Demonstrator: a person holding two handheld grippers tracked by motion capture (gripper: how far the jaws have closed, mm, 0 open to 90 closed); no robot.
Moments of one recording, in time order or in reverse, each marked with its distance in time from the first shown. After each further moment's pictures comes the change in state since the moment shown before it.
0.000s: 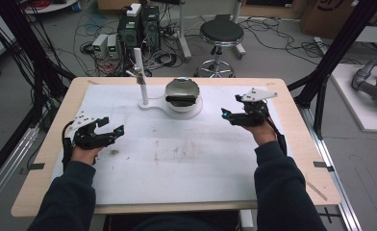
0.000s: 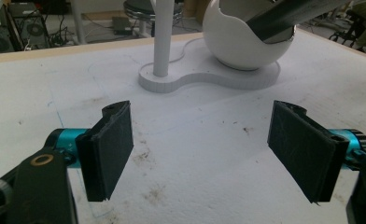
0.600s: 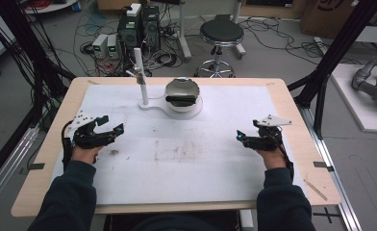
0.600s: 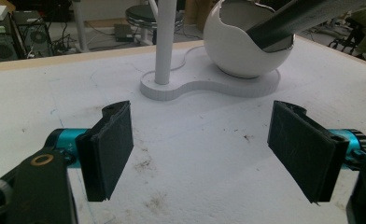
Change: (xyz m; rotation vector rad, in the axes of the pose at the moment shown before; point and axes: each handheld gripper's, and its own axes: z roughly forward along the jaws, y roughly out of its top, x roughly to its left) left arm 0.000 0.001 0.000 -0.026 0.004 0.001; right arm 0.008 -0.082 -0.027 0.092 -0.101 0.191
